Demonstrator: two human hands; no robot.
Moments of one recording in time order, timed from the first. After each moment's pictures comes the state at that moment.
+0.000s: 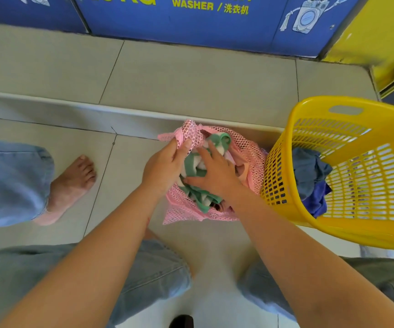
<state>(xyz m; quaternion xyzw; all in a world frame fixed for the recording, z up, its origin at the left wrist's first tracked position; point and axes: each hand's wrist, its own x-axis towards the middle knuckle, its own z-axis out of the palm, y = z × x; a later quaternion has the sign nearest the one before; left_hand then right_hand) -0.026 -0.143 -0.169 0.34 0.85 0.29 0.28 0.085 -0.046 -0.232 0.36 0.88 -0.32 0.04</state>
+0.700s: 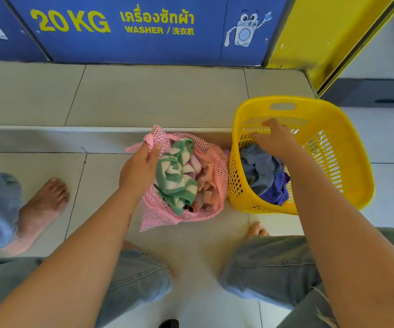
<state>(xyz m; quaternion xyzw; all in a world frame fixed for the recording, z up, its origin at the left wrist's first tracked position) -0.006 -0.126 -0.164 0.35 0.85 0.29 0.26 0.228 0.083 -0.133 0.61 0.73 -0.31 -0.04</state>
